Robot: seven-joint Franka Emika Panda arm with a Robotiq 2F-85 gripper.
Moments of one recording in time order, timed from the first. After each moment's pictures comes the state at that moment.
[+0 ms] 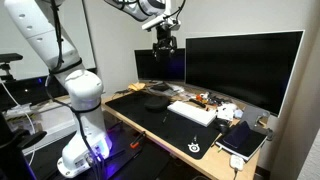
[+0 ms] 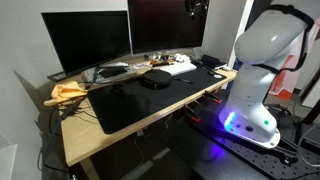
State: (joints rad) arm -0.15 -0.34 -0.08 -2.11 -0.30 1.53 -0.11
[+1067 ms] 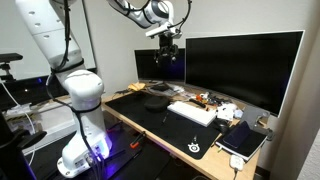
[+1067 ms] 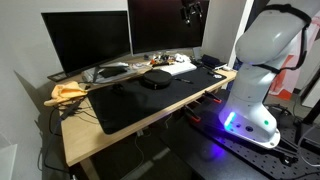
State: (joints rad) arm -0.12 -0.24 -0.11 -2.11 -0.28 1.57 -0.14
